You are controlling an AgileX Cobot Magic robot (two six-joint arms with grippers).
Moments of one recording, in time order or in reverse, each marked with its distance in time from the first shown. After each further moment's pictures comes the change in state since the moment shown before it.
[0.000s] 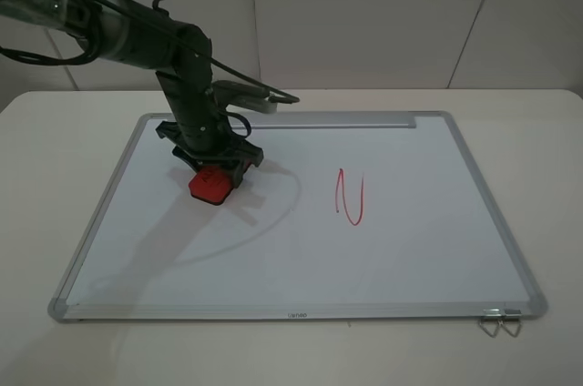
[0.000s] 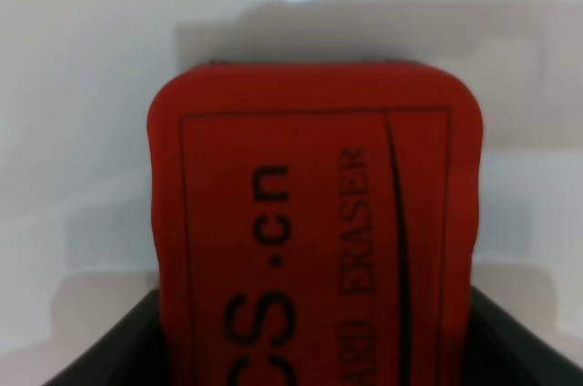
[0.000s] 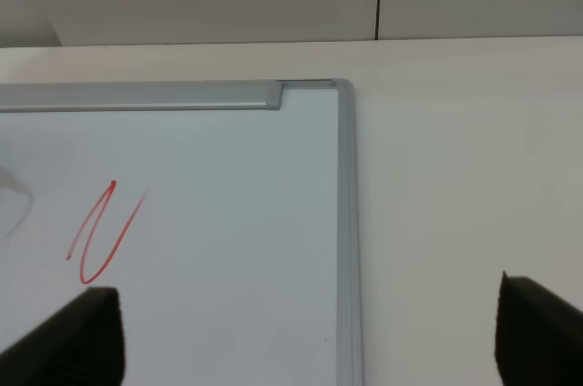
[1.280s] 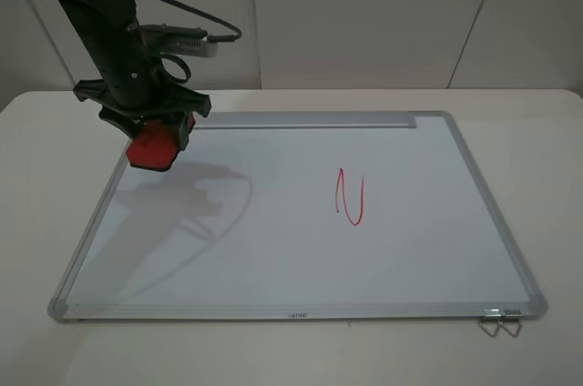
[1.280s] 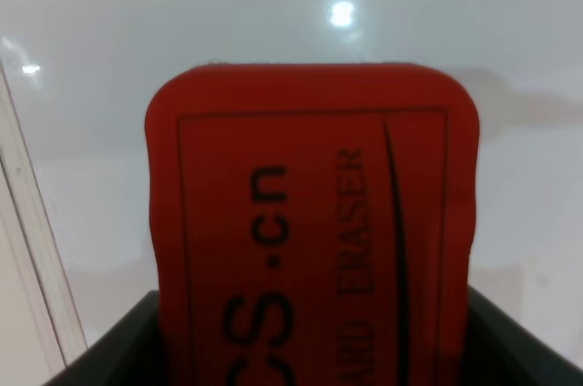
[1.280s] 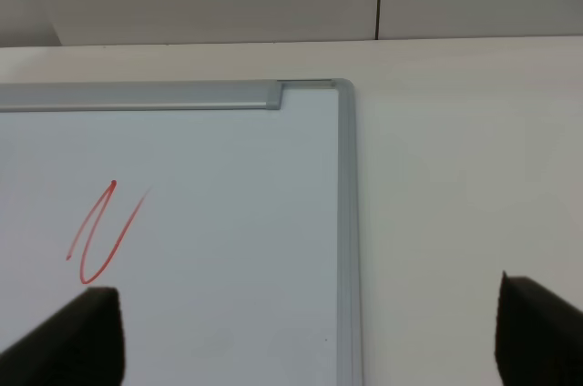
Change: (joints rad) left arm 0.074 -0.321 0.147 0.081 0.127 -0.189; right arm 0.000 0.000 0.000 0.000 0.000 0.000
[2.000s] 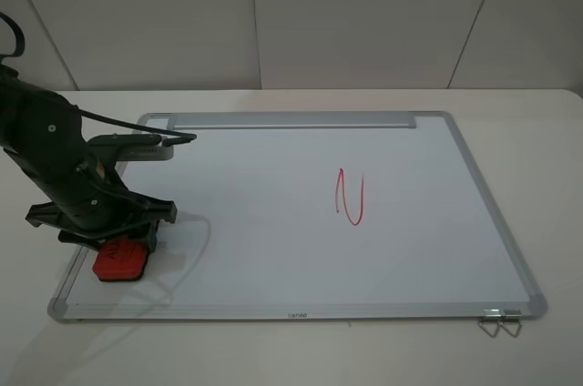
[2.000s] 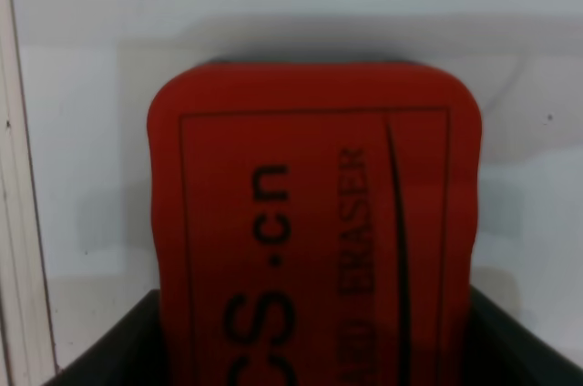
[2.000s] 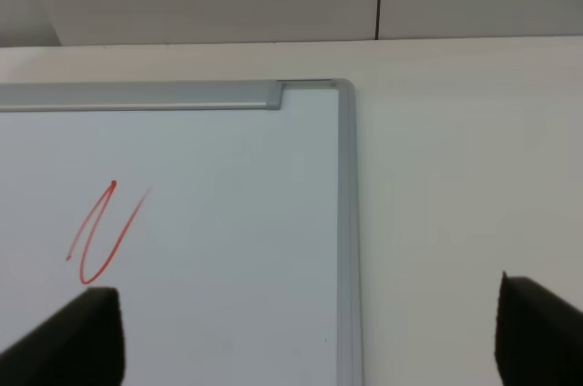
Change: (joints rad) left arm 0.000 -0.124 0.604 -0.024 -0.433 -0.188; right arm 0.000 0.000 0.000 0.000 0.000 0.000
